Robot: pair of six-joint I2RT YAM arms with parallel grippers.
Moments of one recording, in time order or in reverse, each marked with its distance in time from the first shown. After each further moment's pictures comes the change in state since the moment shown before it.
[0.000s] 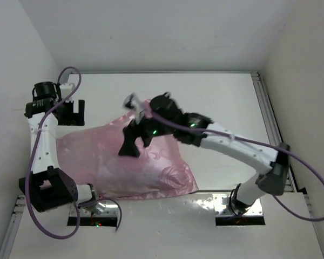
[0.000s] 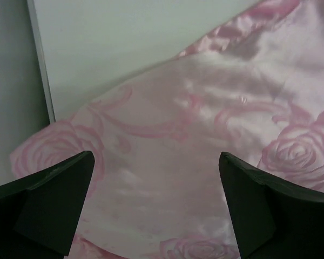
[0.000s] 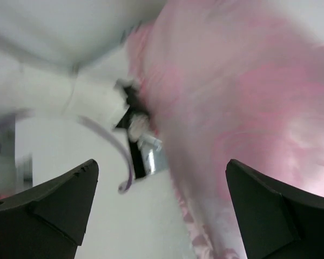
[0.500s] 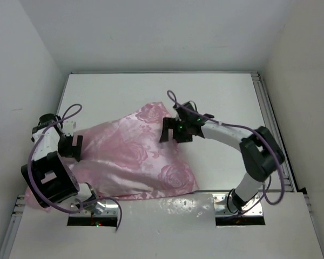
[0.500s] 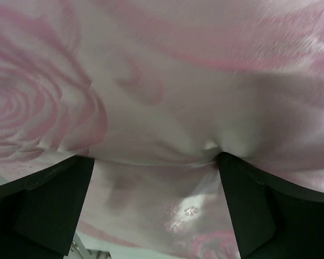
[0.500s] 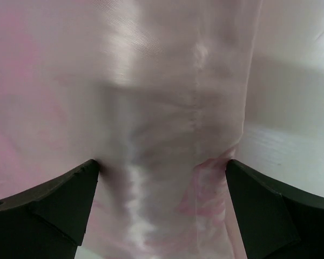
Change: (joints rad) left arm 0.190 0.050 -0.435 0.081 -0.185 0.209; right arm -0.478 0.057 -0.467 0.076 0.206 0.324
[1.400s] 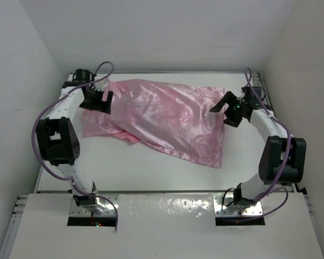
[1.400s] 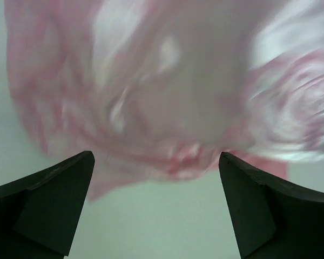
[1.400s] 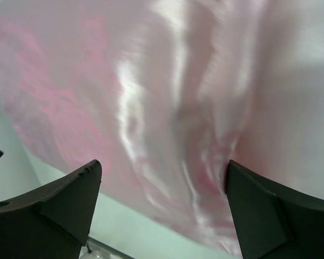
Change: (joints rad) left arm -0.492 0.477 0.677 0.100 0.260 -0.206; right arm -0.703 -0.061 0.000 -0.040 -0.220 0.006
